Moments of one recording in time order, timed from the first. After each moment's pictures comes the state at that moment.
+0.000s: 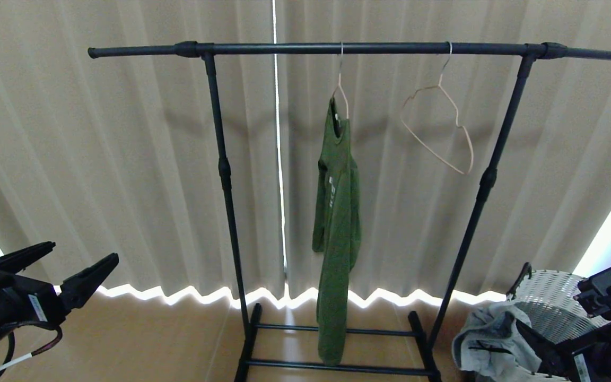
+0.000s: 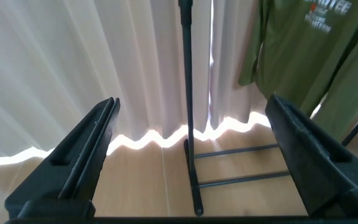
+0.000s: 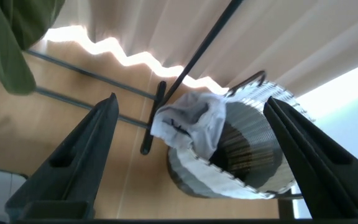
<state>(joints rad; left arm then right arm) 0.10 1.20 -0.22 -0.83 -0.25 0.14 0.31 1.19 -0.16 -0.53 -0.35 -0.21</state>
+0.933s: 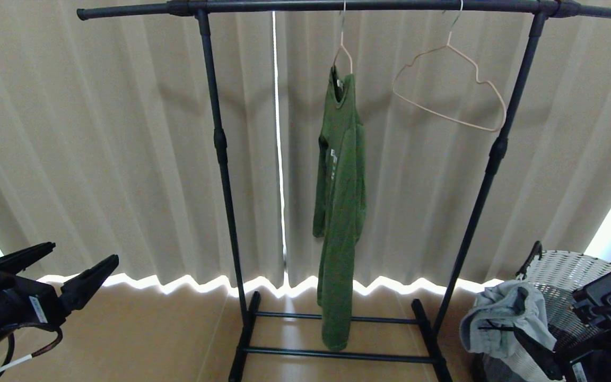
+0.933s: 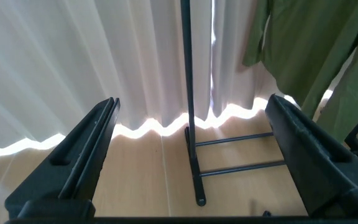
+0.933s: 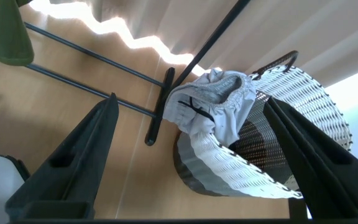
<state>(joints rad) 0.10 1.20 -0.21 -0.83 -0.25 0.15 0.33 1.19 -0.14 -0.55 -0.35 -0.24</state>
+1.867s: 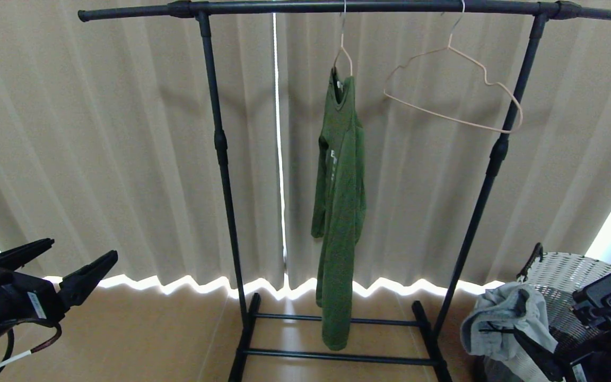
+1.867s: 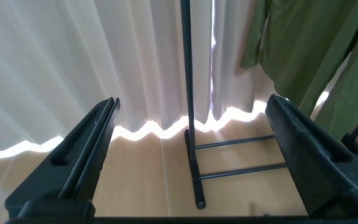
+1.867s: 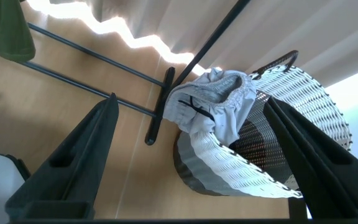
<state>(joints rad) 0.10 1.20 -0.23 -0.83 -0.24 0.14 0.33 1.19 -0.13 -0.54 -0.34 -0.24</state>
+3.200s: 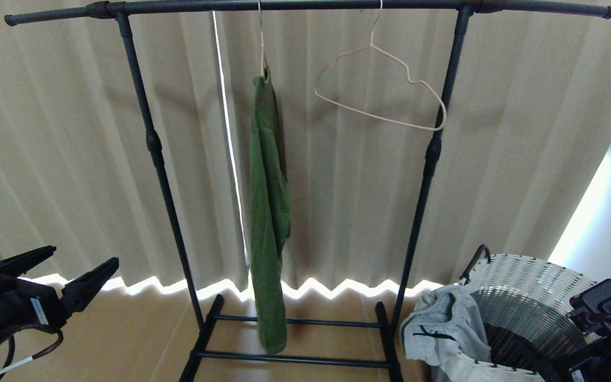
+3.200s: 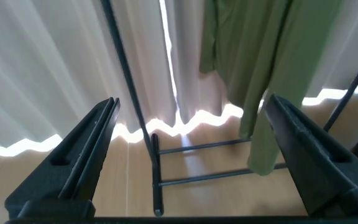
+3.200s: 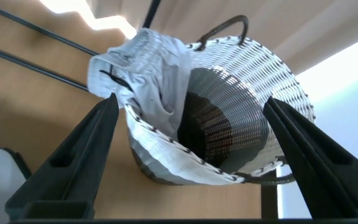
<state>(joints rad) 0.10 1.20 -0.21 -0.82 -0.24 0.14 0.33 1.19 -0.12 -0.54 -0.35 -0.24</state>
